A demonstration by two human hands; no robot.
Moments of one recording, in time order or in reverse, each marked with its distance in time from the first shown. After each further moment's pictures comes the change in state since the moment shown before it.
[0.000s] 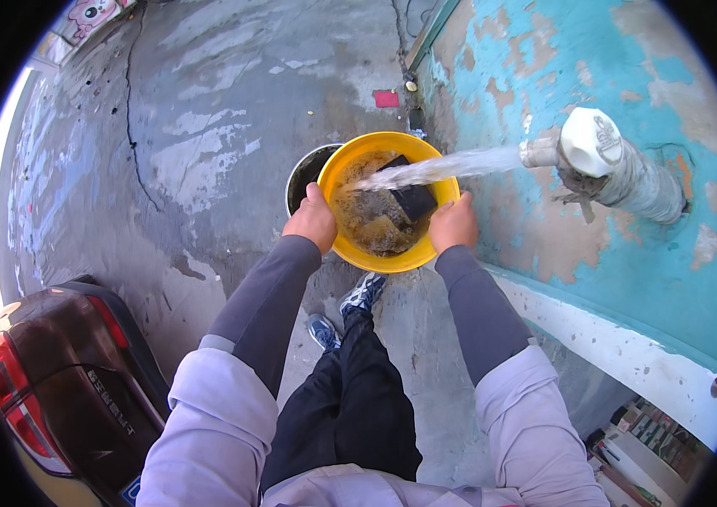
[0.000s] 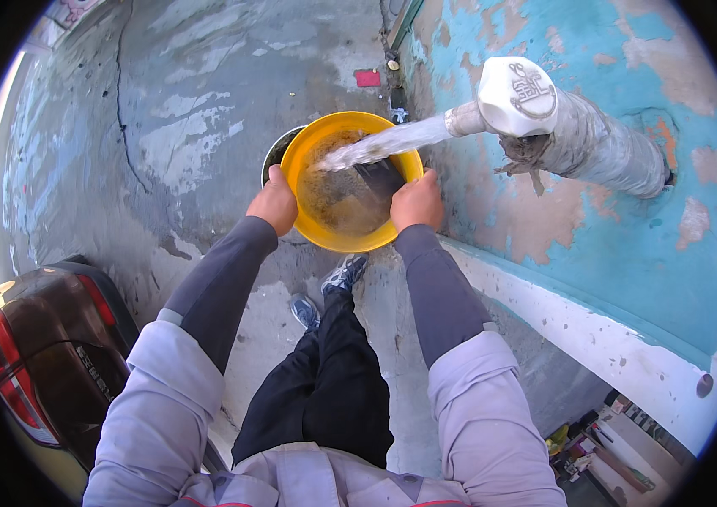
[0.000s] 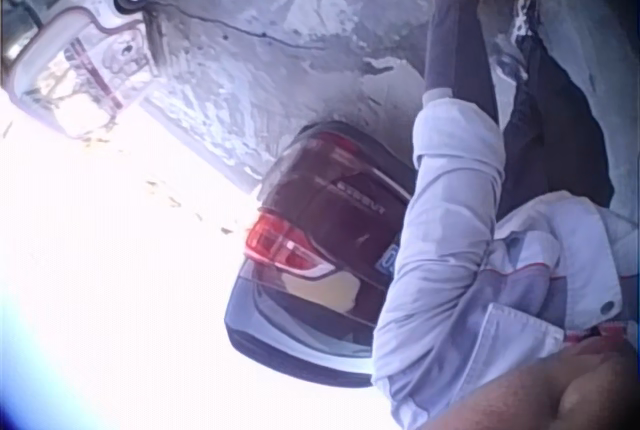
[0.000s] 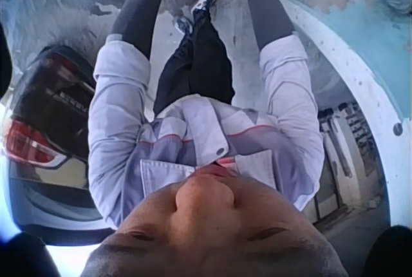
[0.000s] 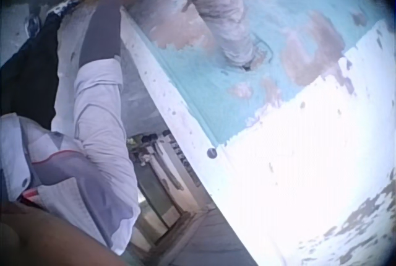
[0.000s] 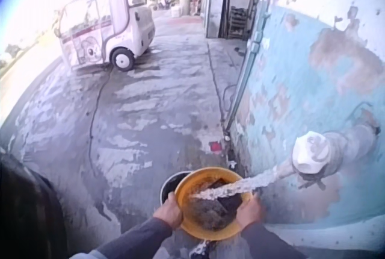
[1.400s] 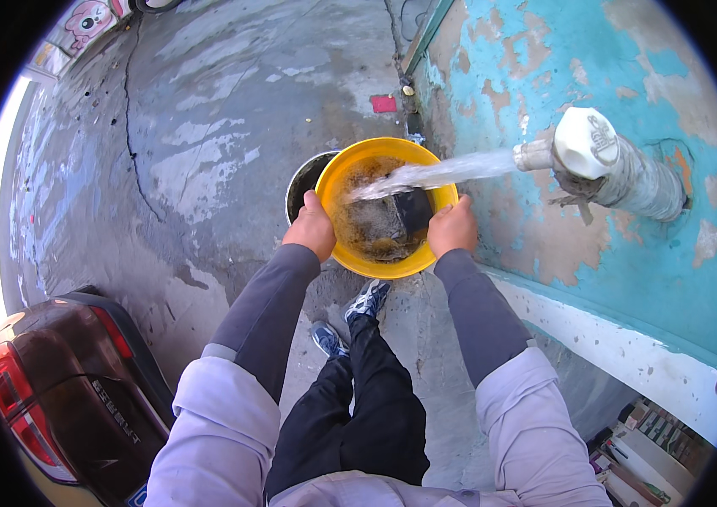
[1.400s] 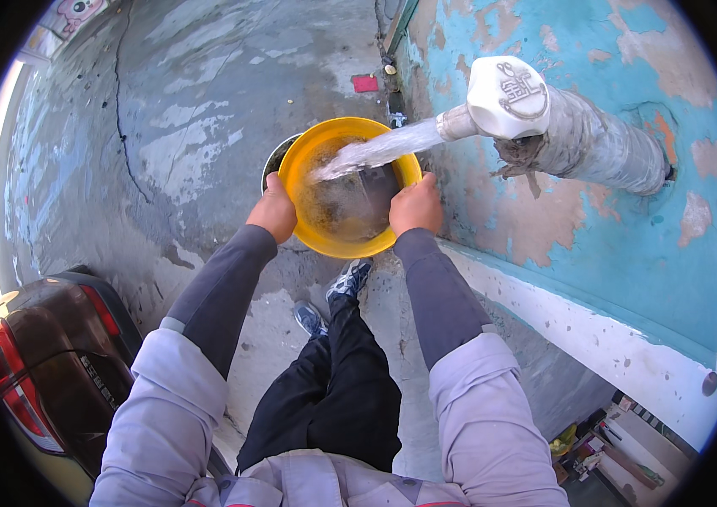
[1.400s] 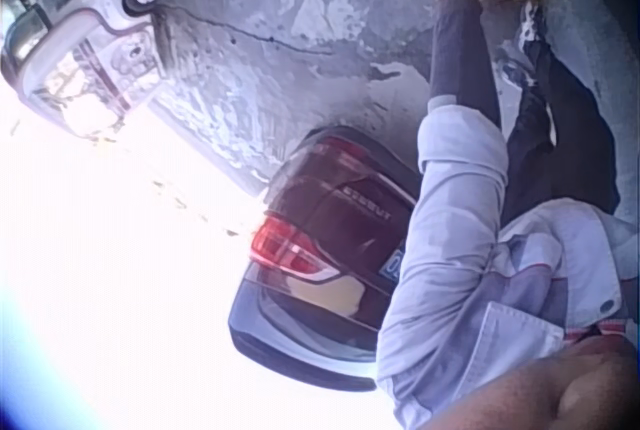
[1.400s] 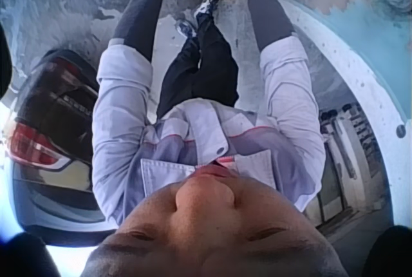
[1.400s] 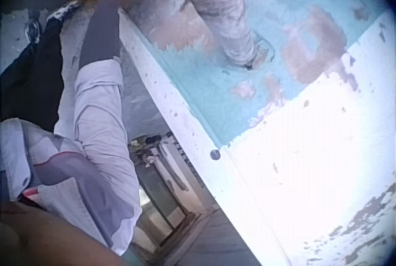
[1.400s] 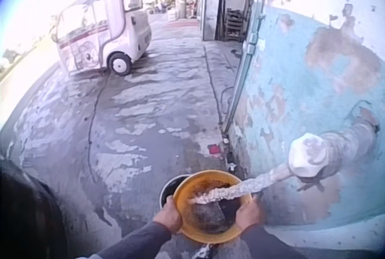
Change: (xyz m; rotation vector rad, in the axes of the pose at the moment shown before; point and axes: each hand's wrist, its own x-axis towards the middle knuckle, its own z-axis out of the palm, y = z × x) left_hand 0.007 -0.003 0.003 -0.019 -0.079 -0.047; right_hand 0.002 0.004 0.006 0.002 0.054 -0.046
